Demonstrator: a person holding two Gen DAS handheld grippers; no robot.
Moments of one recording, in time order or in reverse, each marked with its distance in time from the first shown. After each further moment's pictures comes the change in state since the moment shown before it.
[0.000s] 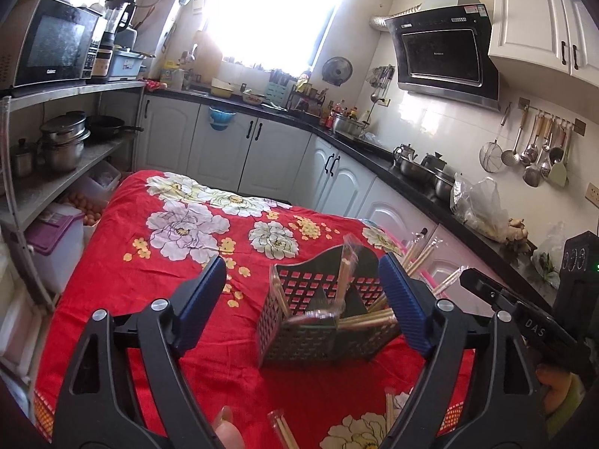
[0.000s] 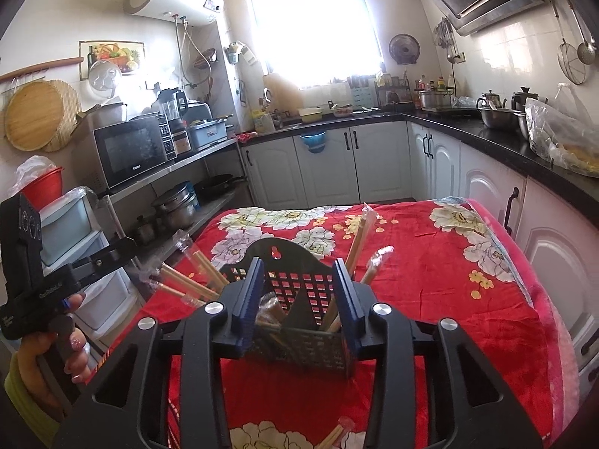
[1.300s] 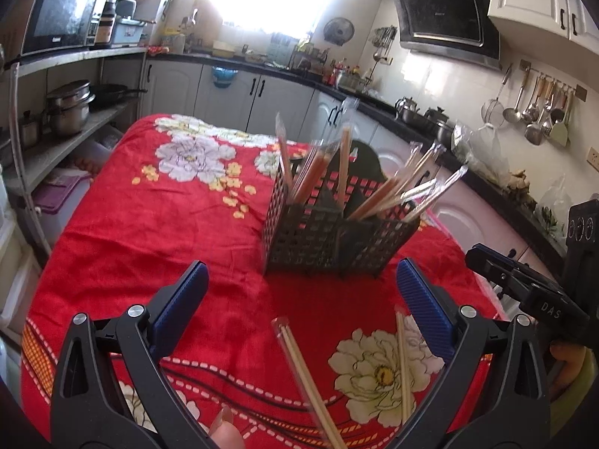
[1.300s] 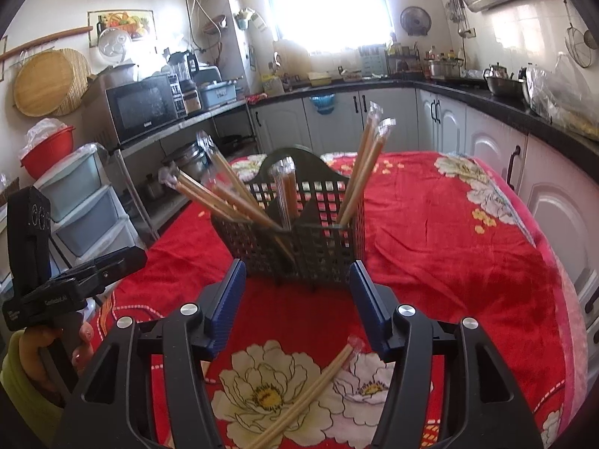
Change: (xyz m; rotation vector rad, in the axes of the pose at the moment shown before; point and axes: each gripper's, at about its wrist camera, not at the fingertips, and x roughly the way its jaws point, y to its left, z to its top) left arm -0.017 -0.001 -0.079 0.013 0.156 0.021; right arm -0.022 0.010 -0.068 -0.024 0.148 0.024
